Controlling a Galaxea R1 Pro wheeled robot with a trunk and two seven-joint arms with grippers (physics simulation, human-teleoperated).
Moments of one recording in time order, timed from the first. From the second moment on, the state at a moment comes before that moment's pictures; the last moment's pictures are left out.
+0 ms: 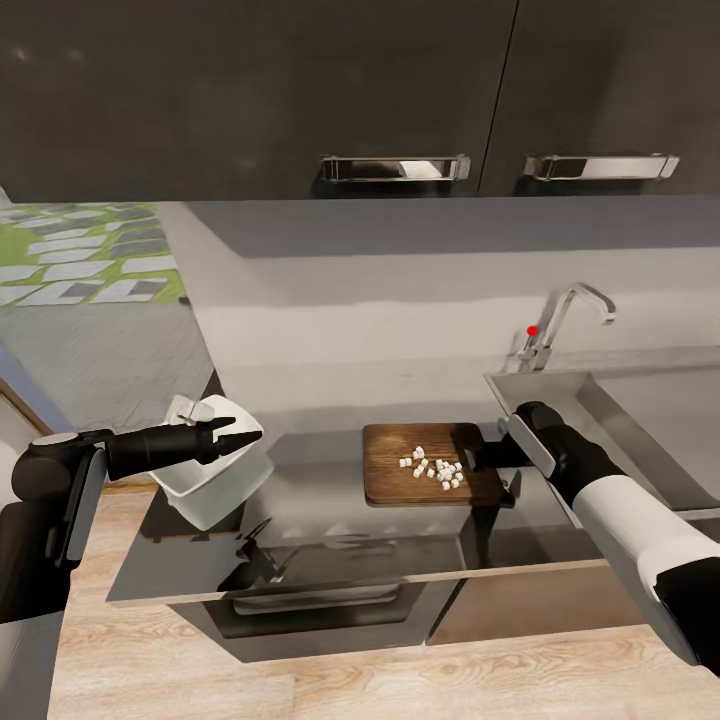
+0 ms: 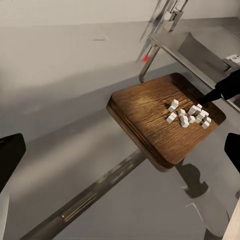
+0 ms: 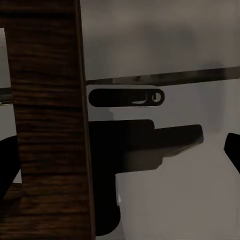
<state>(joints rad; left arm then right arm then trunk) -0.64 0.23 0.17 -1.57 0.01 0.89 -1.05 -1.09 -0.22 0.42 -0.65 -0.56 1.03 -0.23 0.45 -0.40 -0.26</state>
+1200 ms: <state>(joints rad) -0.64 0.23 0.17 -1.57 0.01 0.89 -1.05 -1.09 -0.22 0.42 -0.64 -0.58 1.03 -0.23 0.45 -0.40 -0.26</state>
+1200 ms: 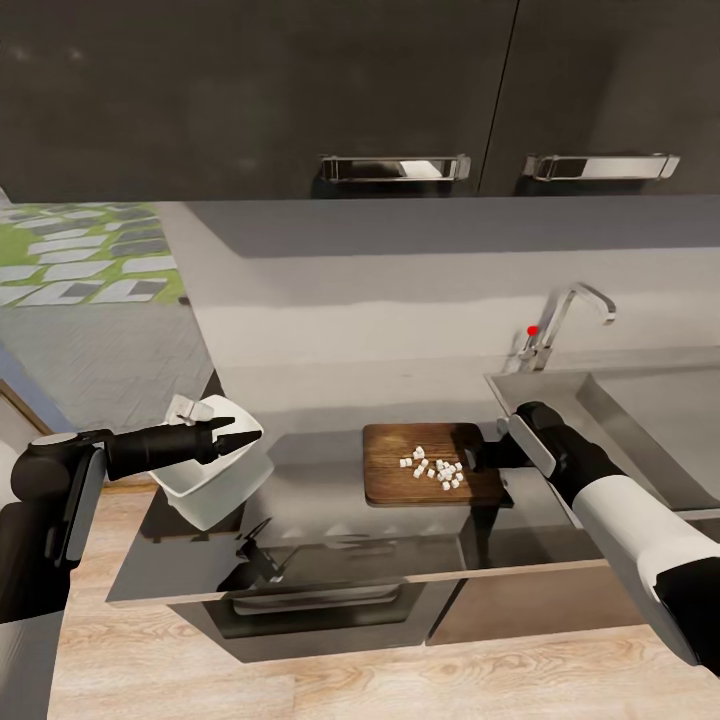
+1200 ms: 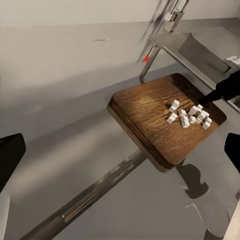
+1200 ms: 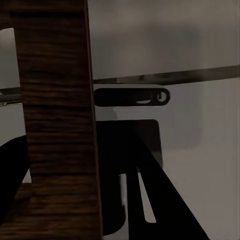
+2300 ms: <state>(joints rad) -0.64 0.23 0.17 -1.57 0.01 0.89 -1.05 -1.08 -0.22 0.42 -0.65 -0.55 1.03 -0.23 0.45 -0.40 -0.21</state>
